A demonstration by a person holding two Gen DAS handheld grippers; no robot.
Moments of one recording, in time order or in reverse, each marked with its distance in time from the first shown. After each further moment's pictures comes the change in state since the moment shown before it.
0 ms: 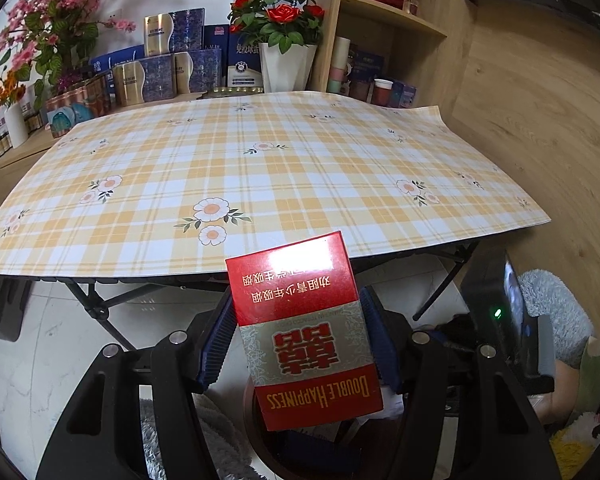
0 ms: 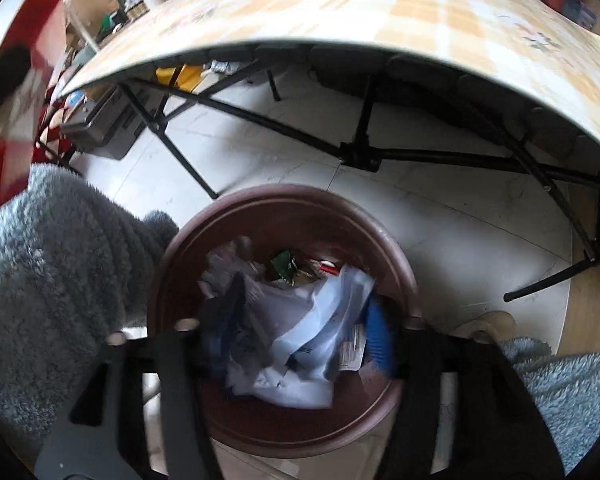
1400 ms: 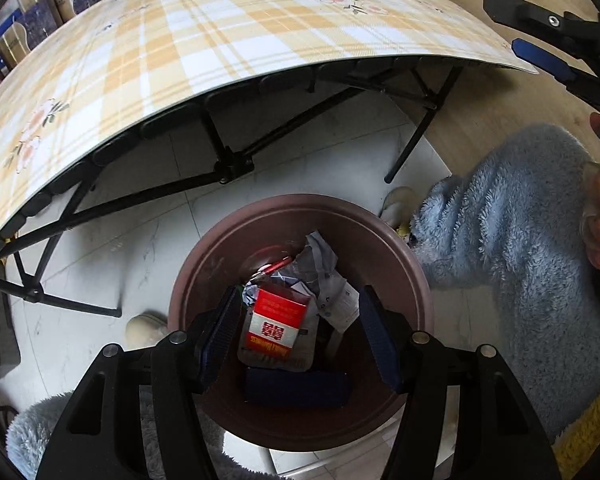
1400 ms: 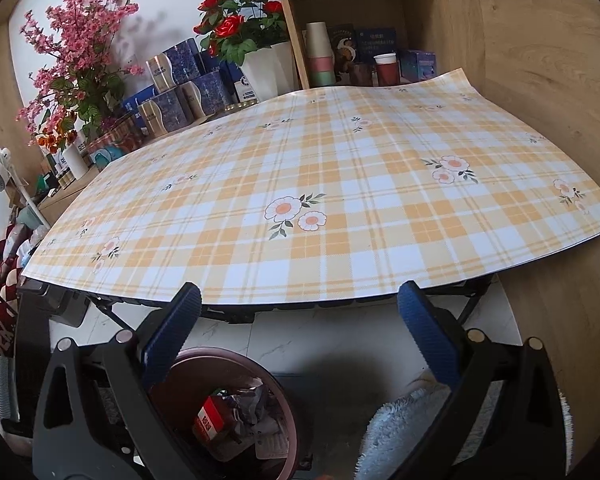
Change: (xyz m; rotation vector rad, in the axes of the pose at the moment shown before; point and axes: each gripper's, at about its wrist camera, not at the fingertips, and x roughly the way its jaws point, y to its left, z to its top) left arm 0.109 -0.062 -0.045 0.238 0.494 -0.121; right arm -0.135 -0.091 0.004 0.299 -0.502 -0.220
